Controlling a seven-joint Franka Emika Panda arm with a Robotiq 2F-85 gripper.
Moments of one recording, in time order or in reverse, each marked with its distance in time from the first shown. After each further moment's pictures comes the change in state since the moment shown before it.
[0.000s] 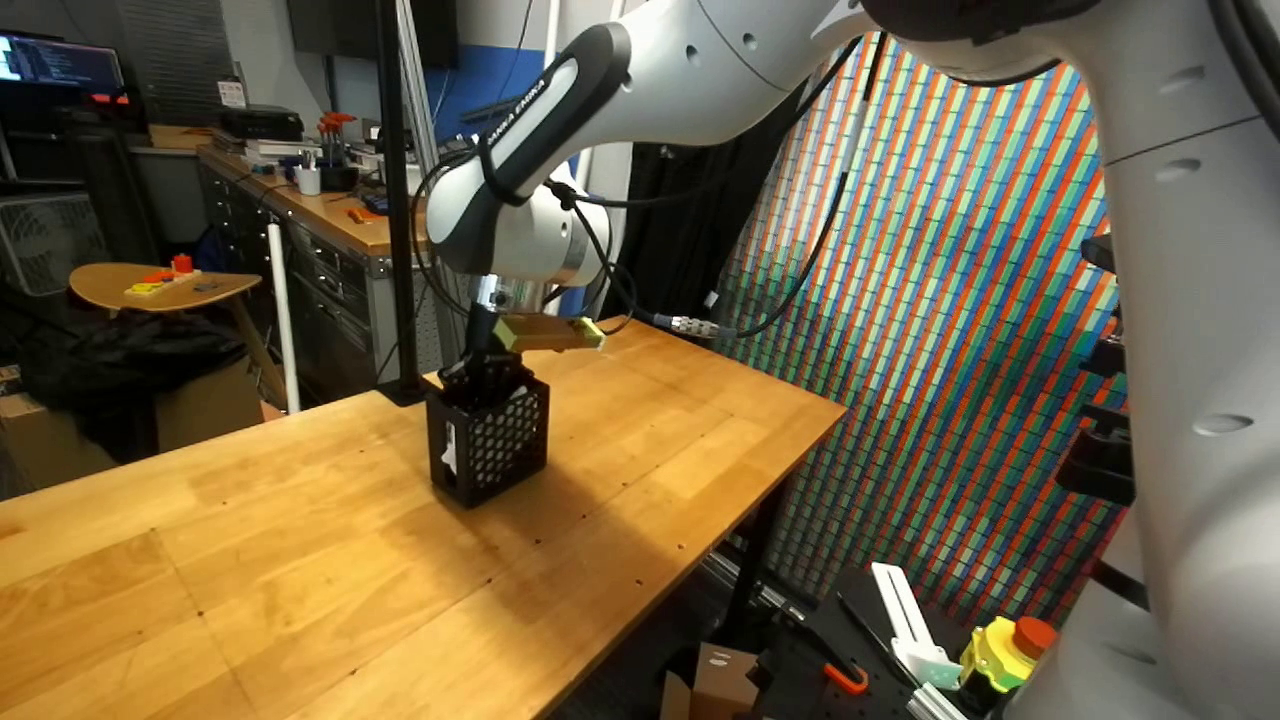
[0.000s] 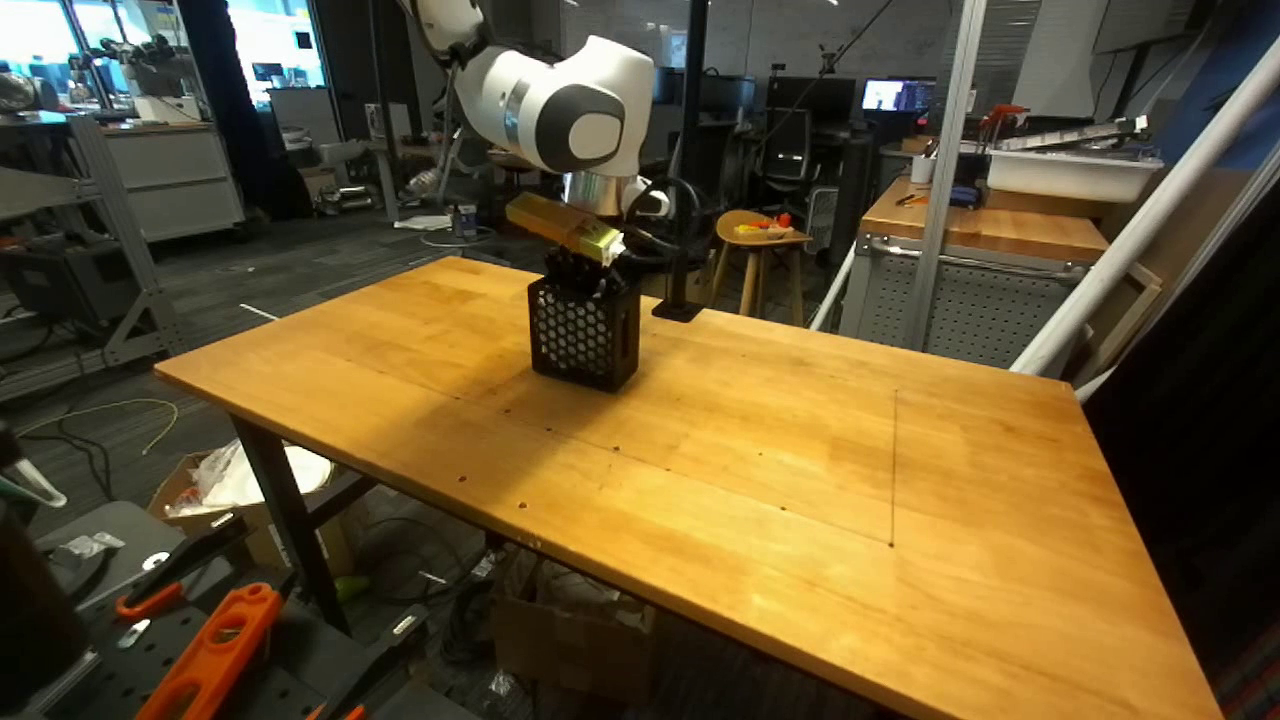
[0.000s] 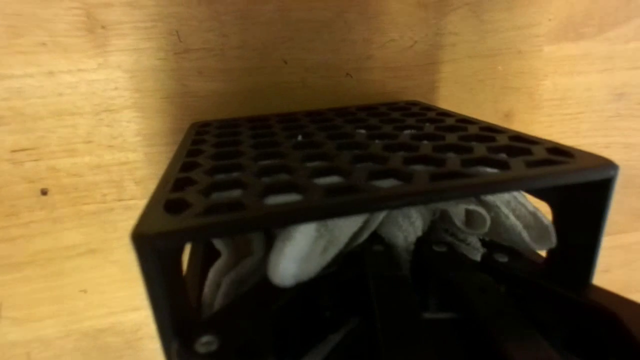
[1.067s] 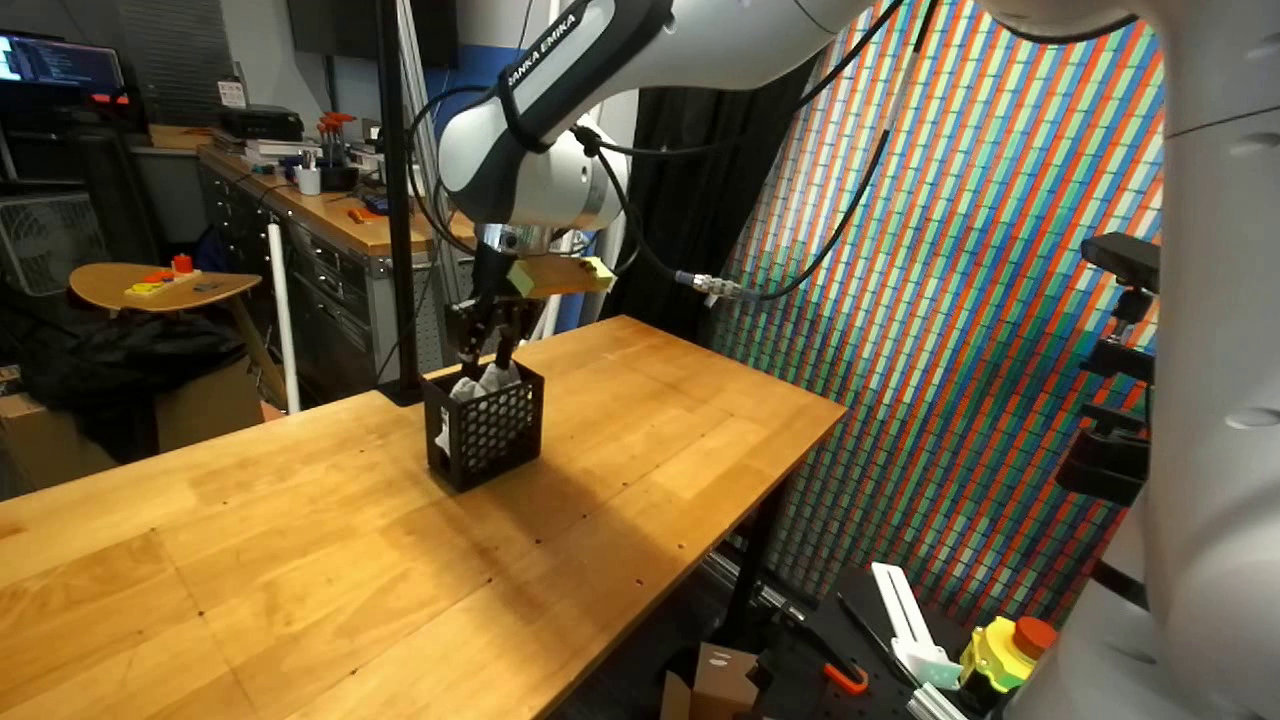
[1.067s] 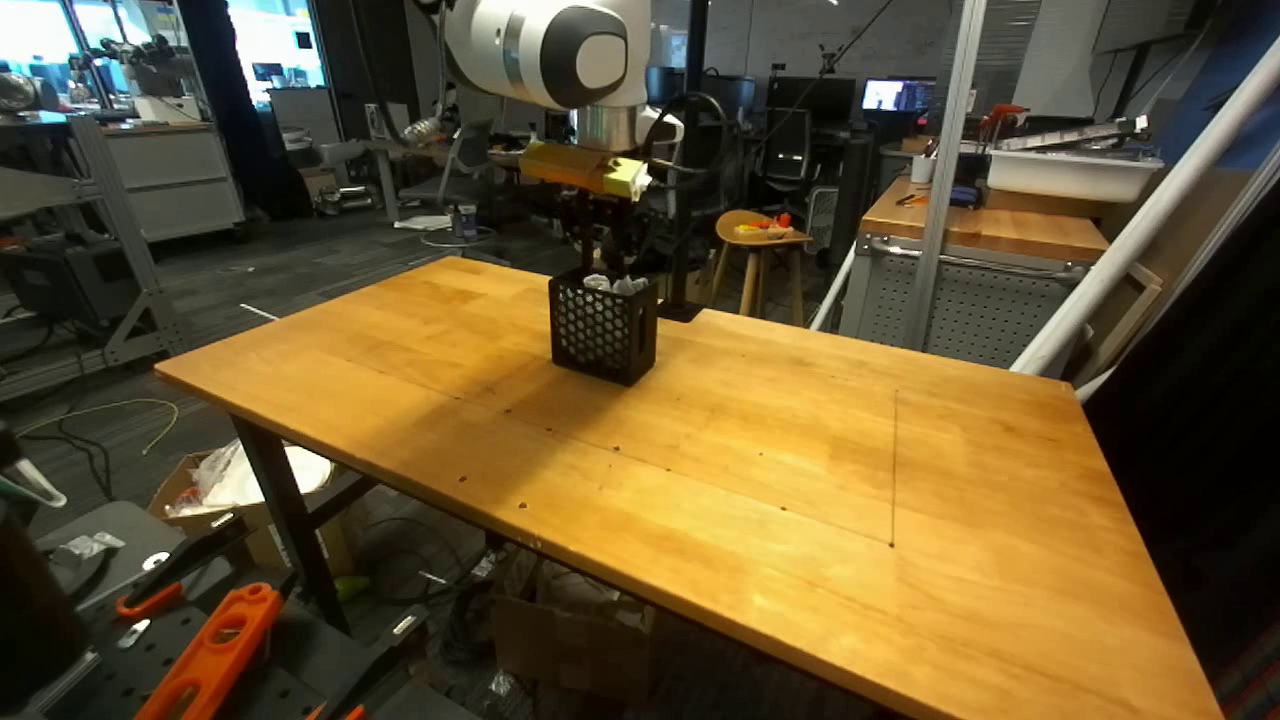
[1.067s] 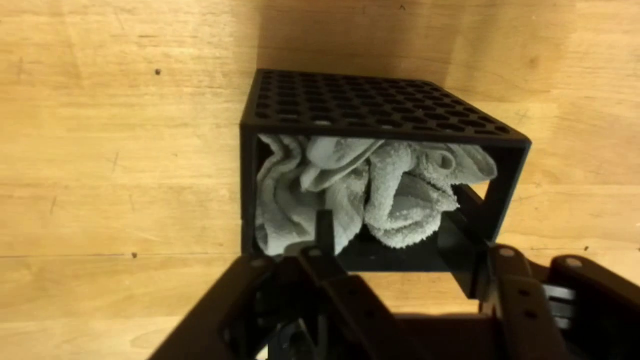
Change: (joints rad) arm -0.002 -0.120 -0.017 -0.008 -0.130 0.029 -0.010
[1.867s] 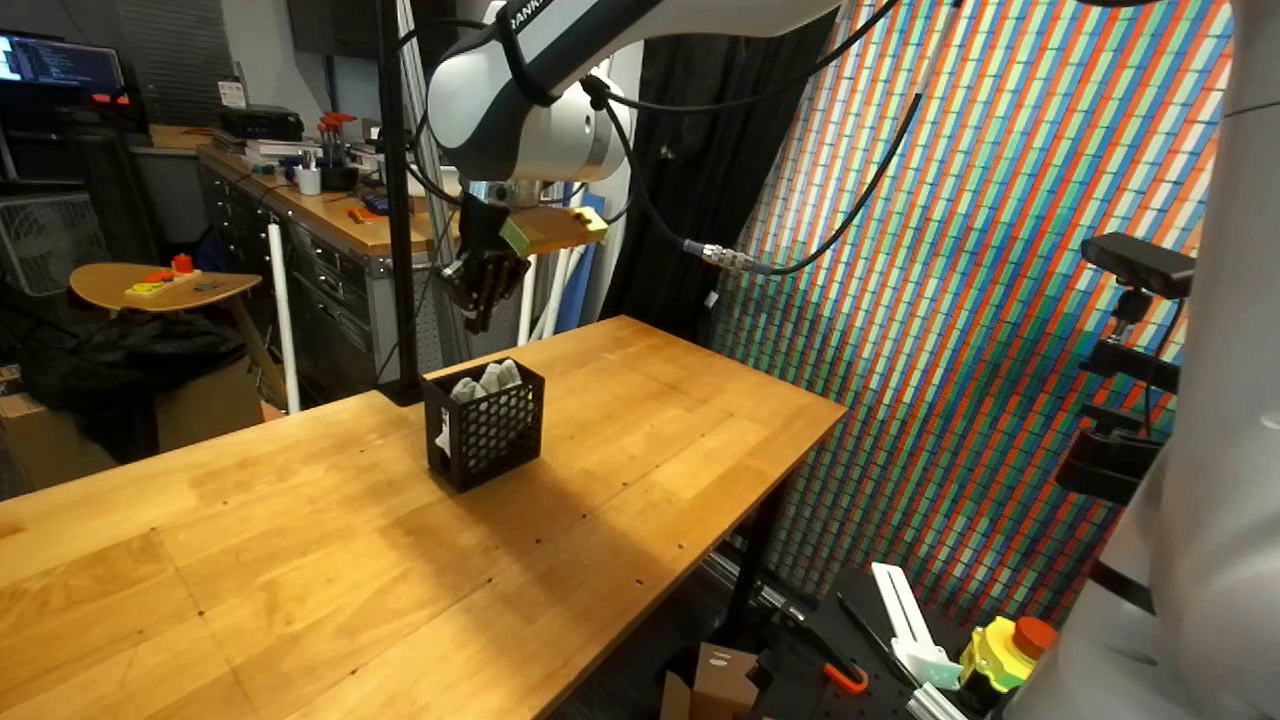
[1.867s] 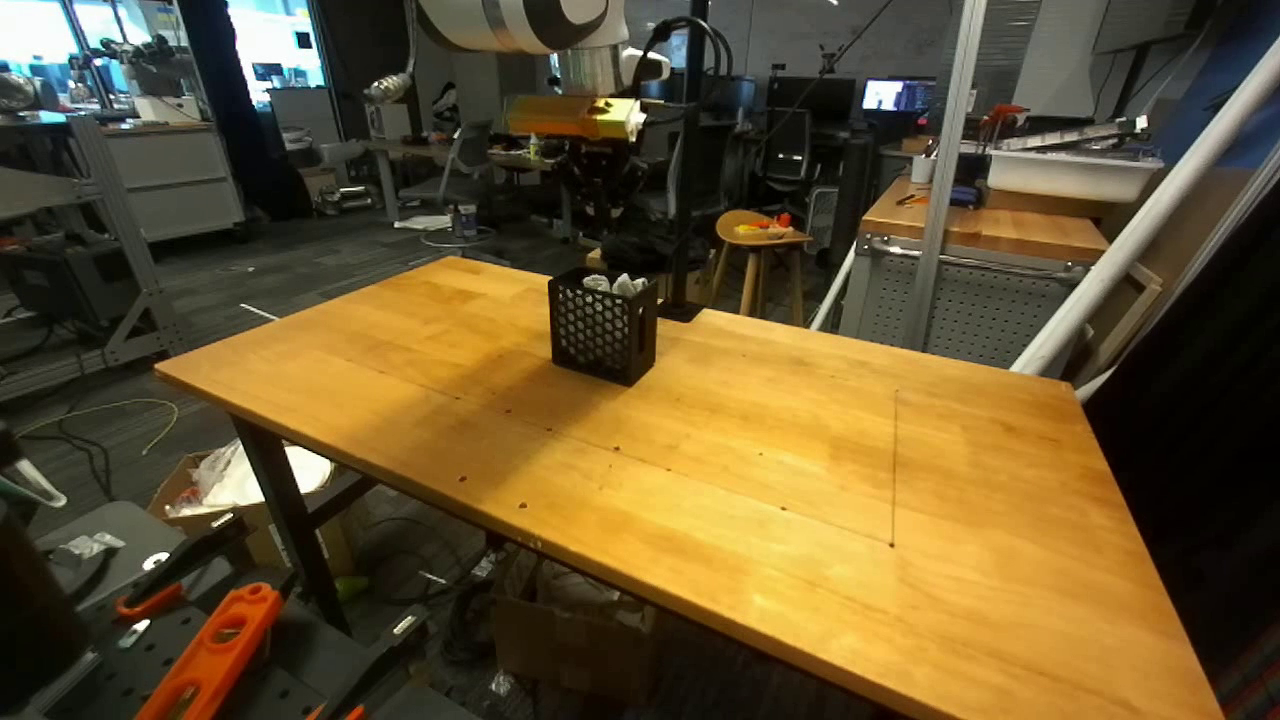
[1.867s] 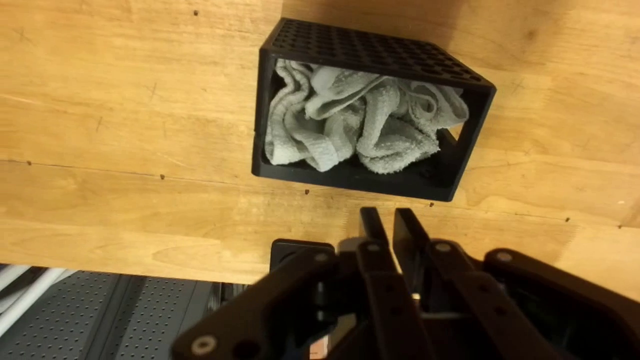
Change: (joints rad) arm 0.033 -0.087 -0.005 -0.003 -0.112 0.000 0.033
